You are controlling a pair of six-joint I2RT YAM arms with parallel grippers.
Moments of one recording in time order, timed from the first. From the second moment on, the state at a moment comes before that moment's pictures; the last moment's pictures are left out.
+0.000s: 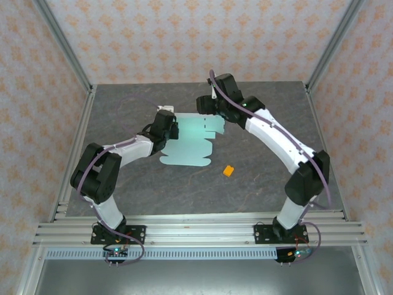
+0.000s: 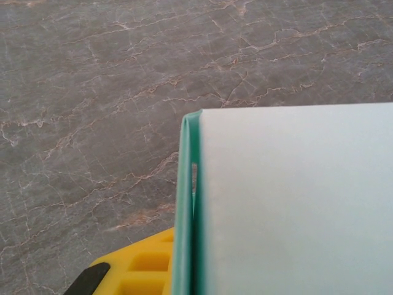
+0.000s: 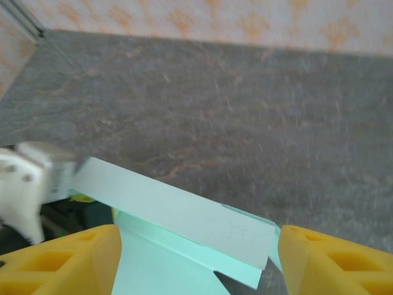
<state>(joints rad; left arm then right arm) -0.40 1.73 1.01 0.04 -0.26 -0.28 0.59 1.74 1.71 -0.68 0.07 0.33</state>
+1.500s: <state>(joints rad) -0.42 1.72 0.98 0.03 -0.32 -0.28 0.53 1.90 1.60 -0.58 -0.25 0.78</state>
